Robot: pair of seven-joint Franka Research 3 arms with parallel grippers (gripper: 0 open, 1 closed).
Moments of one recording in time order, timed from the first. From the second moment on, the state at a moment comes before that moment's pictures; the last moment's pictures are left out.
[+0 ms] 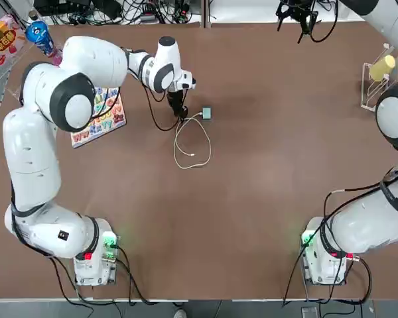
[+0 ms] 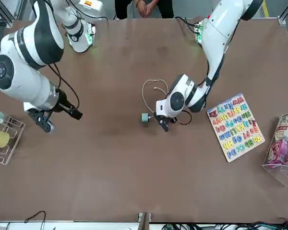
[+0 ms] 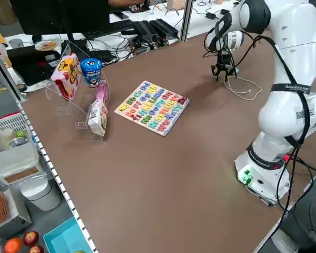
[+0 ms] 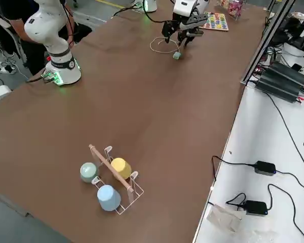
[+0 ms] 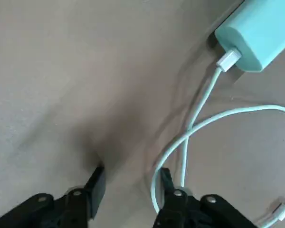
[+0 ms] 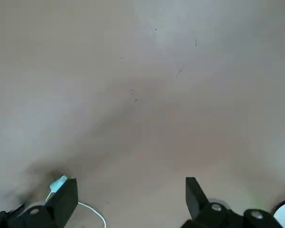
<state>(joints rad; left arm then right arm) -0.32 0.68 -0.34 -1.80 0.07 2.31 0.13 0.22 0.25 0.03 -1.53 0.13 1.68 0.81</state>
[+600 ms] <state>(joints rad) -0.32 0.68 -0.36 -1.80 0.07 2.31 0.12 0.22 0.25 0.03 -1.53 0.13 1.68 0.81</state>
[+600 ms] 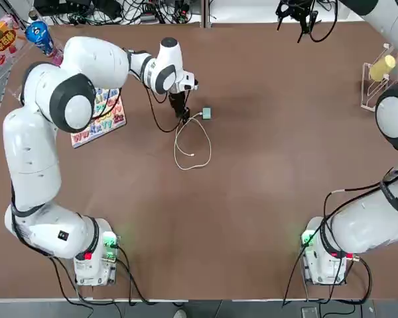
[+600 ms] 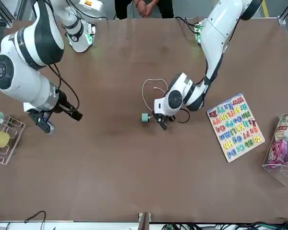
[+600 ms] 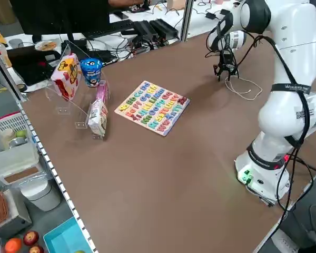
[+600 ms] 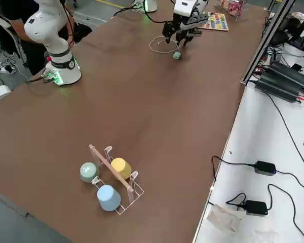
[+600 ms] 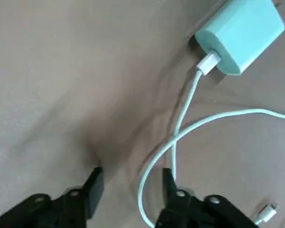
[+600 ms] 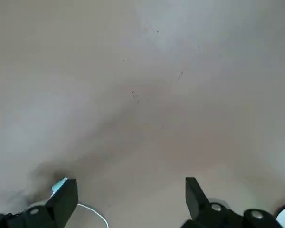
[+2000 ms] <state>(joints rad) -0.32 0.57 -0.36 -1.78 0.07 2.12 0.03 0.22 0.26 0.03 -1.53 0.13 1.70 0.81</state>
